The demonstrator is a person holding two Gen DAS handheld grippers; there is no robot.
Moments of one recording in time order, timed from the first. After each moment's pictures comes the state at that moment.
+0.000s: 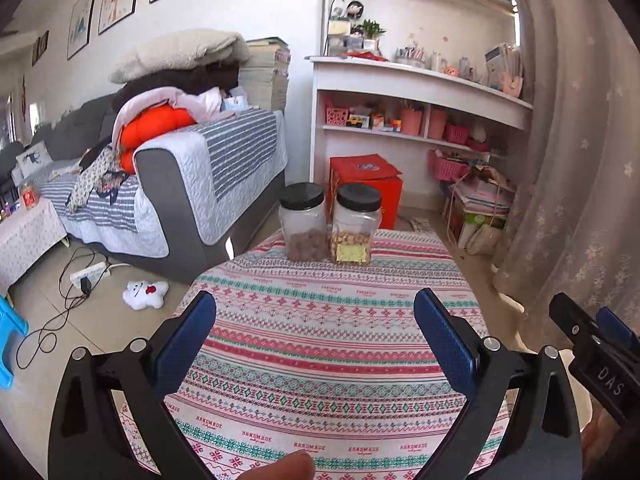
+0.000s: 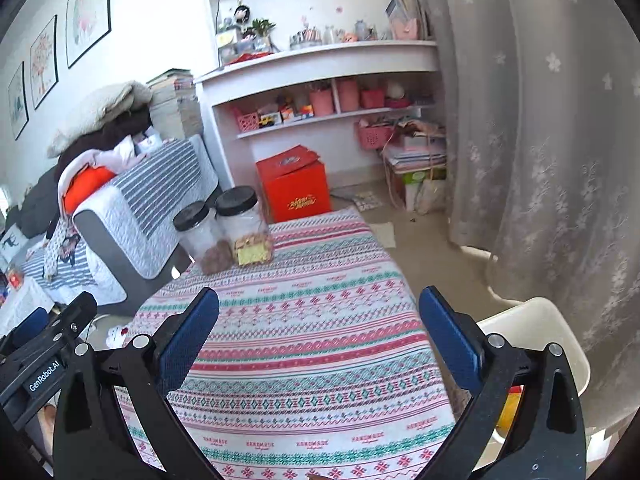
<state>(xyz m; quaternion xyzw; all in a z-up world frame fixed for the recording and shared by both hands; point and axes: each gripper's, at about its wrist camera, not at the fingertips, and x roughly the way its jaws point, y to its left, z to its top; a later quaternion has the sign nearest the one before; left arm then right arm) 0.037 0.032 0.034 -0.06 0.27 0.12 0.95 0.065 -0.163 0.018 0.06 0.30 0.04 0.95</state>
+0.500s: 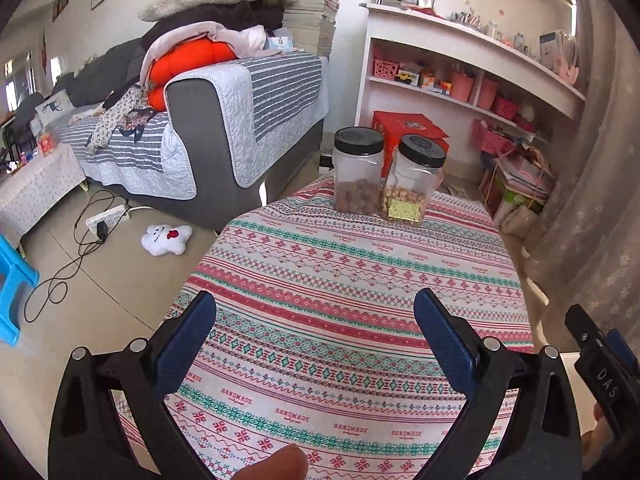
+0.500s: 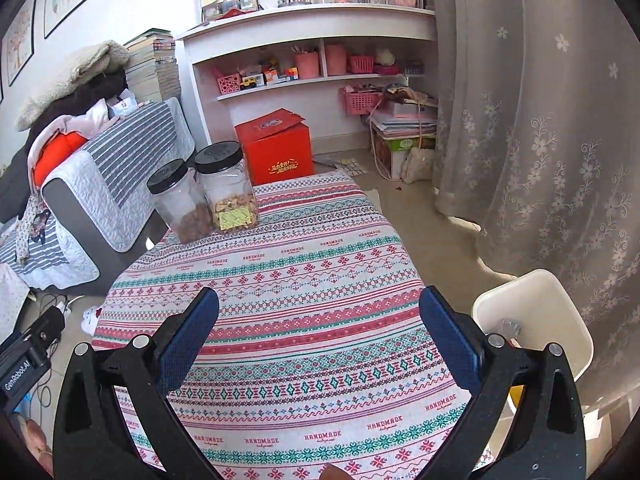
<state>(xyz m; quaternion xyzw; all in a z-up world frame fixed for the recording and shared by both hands) 0.053 0.083 -0.004 -0.10 0.35 0.17 0.92 0.087 -0.131 -0.011 0.04 0.33 -0.01 0.94</state>
